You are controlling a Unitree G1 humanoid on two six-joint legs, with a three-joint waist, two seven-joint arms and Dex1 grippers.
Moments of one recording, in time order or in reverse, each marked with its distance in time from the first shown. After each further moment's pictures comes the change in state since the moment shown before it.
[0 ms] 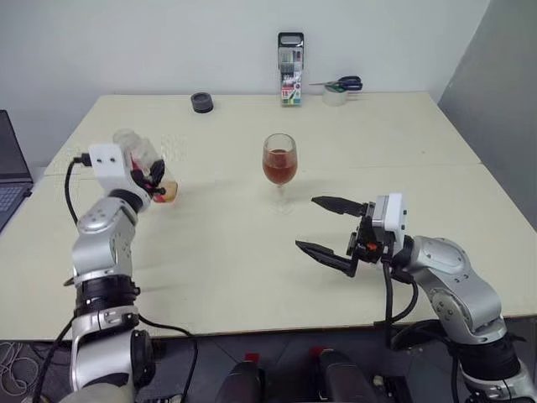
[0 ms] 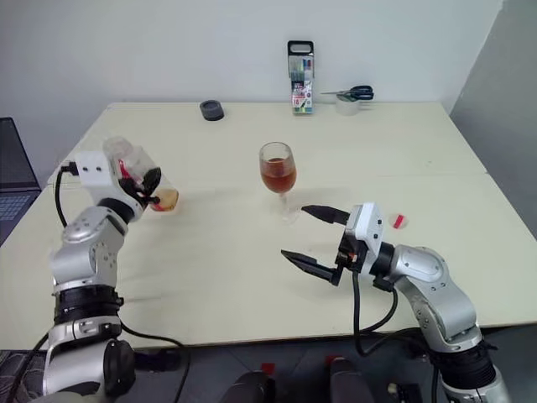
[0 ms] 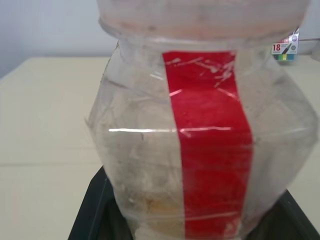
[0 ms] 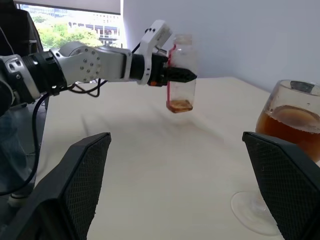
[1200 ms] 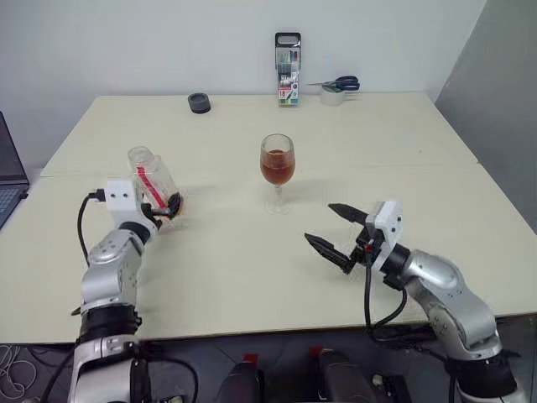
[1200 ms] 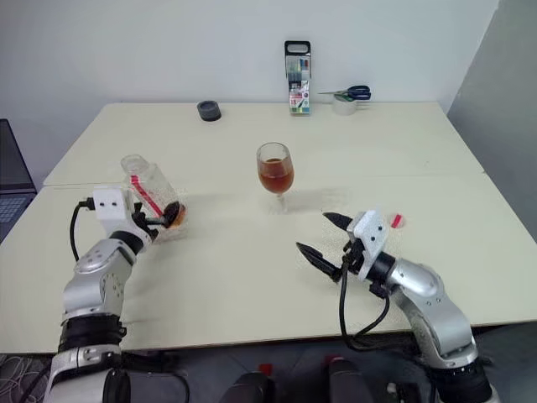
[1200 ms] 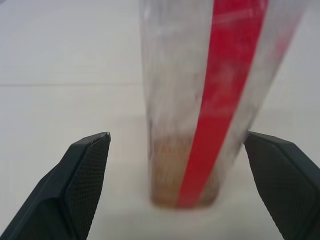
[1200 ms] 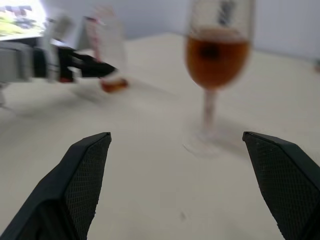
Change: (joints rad) left arm 0.230 -0.007 -0.029 -0.115 -0.034 0.016 0.026; right arm 0.175 0.091 -0.040 -0.016 -0.101 0.154 -0.356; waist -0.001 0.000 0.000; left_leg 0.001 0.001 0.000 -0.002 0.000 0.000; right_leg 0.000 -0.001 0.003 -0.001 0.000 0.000
